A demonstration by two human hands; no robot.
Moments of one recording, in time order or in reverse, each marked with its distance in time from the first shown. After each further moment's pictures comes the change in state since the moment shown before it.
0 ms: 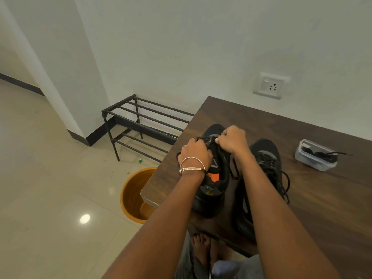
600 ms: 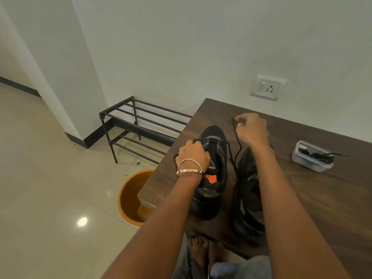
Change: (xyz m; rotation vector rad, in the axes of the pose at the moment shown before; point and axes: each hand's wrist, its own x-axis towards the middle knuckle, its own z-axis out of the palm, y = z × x) left_hand 0.004 -0.002 0.004 -0.002 -0.028 -0.011; right_hand -0.007 0.002 -0.055 0.023 0.218 -0.022
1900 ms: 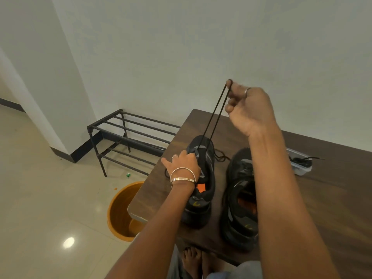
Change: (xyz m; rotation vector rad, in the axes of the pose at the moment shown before) left_hand -0.004 0.013 0.001 0.253 -0.065 0.025; right_hand -0.019 -0.071 -0.076 1.416 -0.174 0.141
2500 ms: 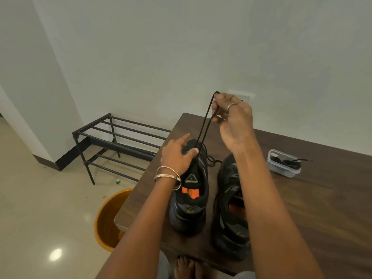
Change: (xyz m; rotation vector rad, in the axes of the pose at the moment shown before) left_hand 0.037 -0.004 -0.008 -0.687 0.107 0.142; right_hand 0.001 0.020 -0.012 -0.145 -0.012 -0.204
